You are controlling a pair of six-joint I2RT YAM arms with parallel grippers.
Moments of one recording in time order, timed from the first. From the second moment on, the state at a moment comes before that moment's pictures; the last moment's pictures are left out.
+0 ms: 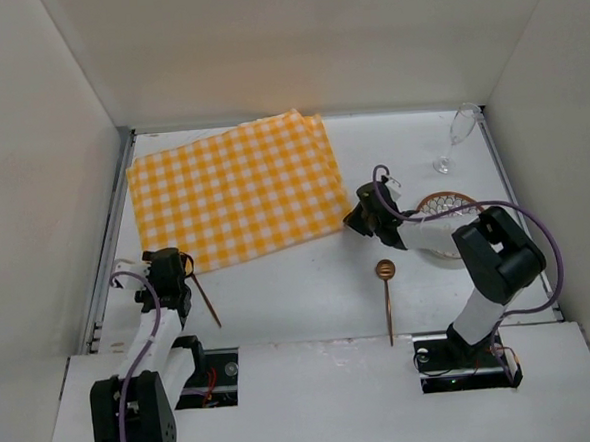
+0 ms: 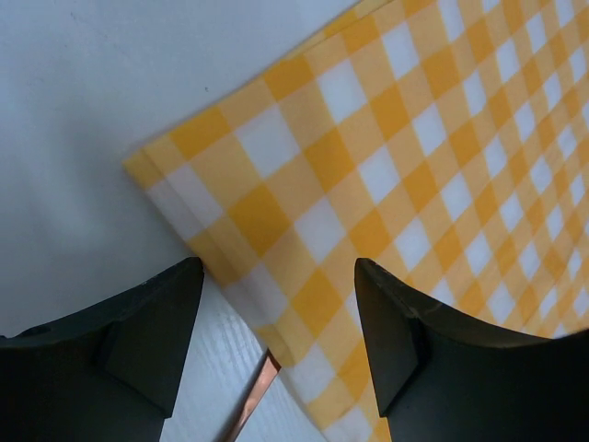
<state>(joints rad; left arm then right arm) 0.07 0.86 0.20 -0.07 -0.52 -1.15 0.53 1.70 0.81 0.15 0.20 1.04</state>
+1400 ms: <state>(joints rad) -0.27 1.59 0.68 0.35 -0.45 -1.01 0.35 1.14 0.40 0.22 0.24 1.00</state>
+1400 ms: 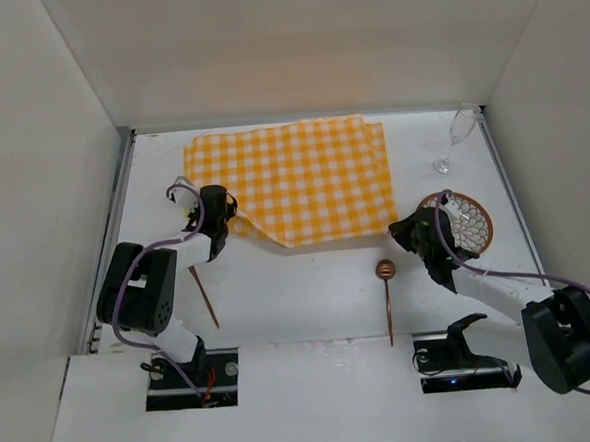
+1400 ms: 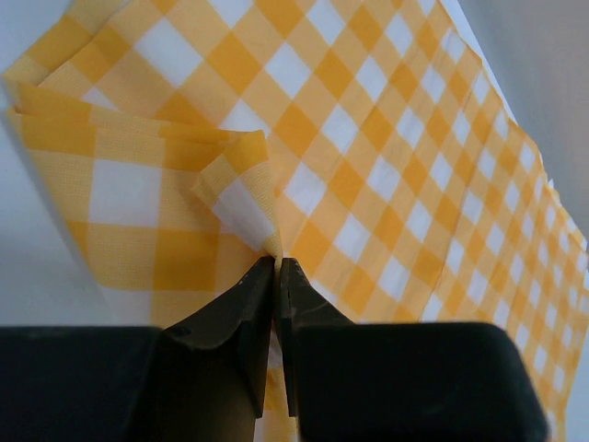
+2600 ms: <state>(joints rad) -0.19 1.13 0.28 0.13 -0.36 -1.00 0.33 0.93 0.29 -0.01 0.29 0.99</state>
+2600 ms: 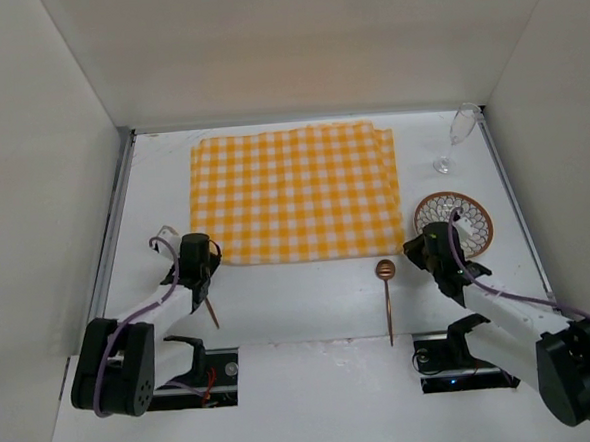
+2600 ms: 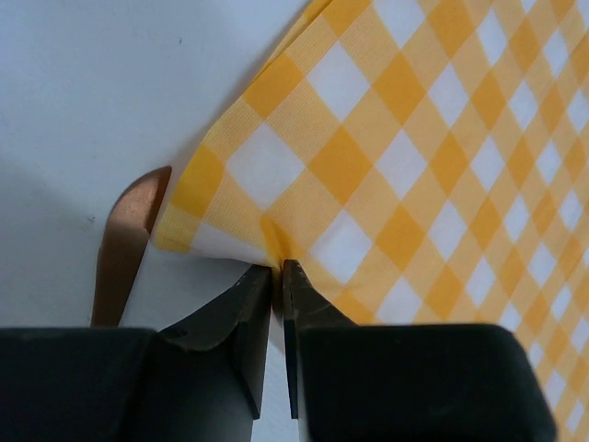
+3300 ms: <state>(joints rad) -0.22 0.93 0.32 -0.01 -0.43 -0.94 0.32 1.16 0.40 0.01 0.28 0.93</state>
